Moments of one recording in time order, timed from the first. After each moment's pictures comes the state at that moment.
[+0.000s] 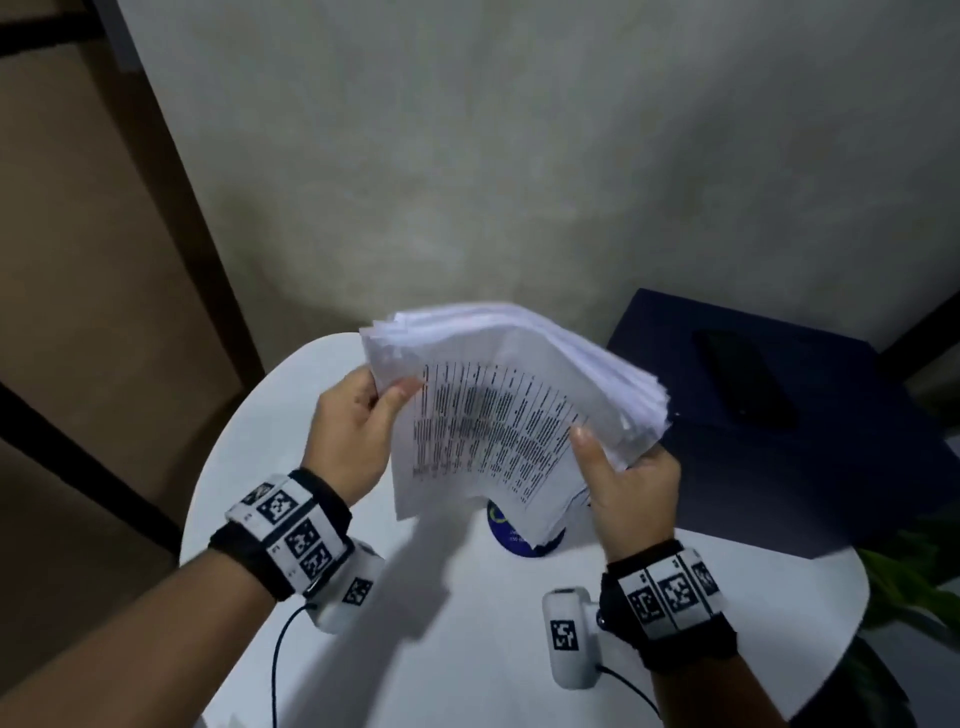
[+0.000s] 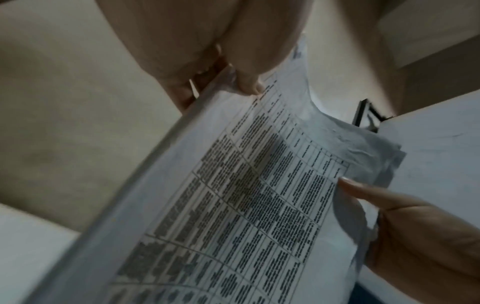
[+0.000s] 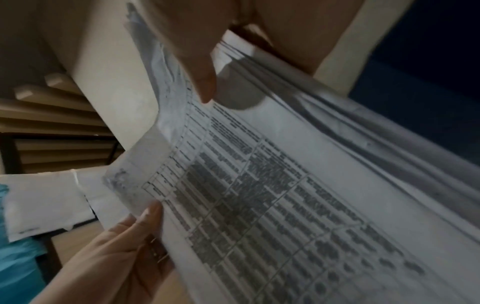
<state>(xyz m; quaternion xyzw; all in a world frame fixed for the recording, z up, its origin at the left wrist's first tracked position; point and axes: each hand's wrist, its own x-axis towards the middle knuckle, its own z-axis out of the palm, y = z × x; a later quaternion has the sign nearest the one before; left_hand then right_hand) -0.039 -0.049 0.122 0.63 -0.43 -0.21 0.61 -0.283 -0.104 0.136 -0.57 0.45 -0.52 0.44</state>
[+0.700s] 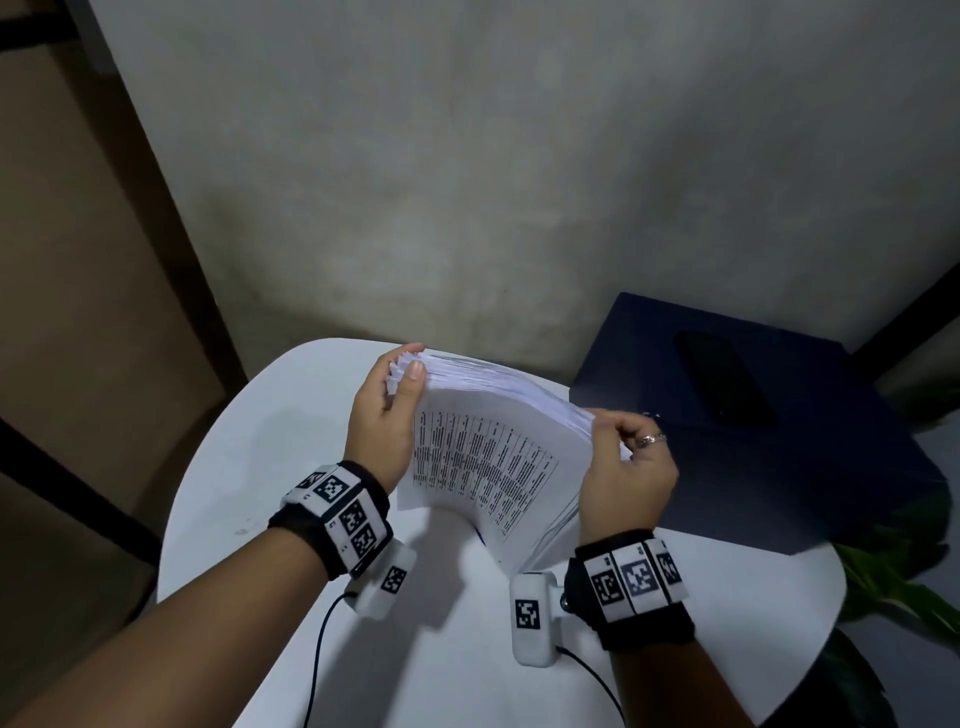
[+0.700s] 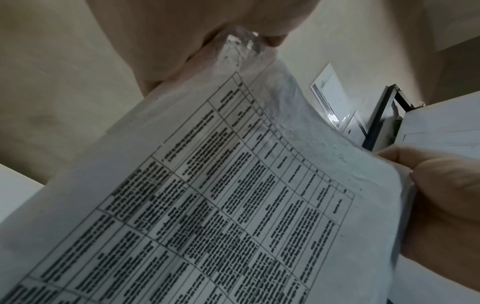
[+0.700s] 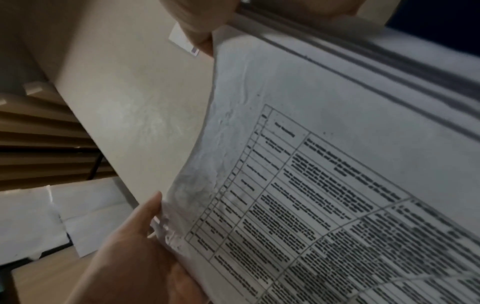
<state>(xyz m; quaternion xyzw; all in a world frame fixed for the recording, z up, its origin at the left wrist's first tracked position) -0.068 -0.084 0.110 0.56 -0.38 -0.27 0.68 -0.266 -0.112 0.143 -0.46 0.51 -0.63 0.35</state>
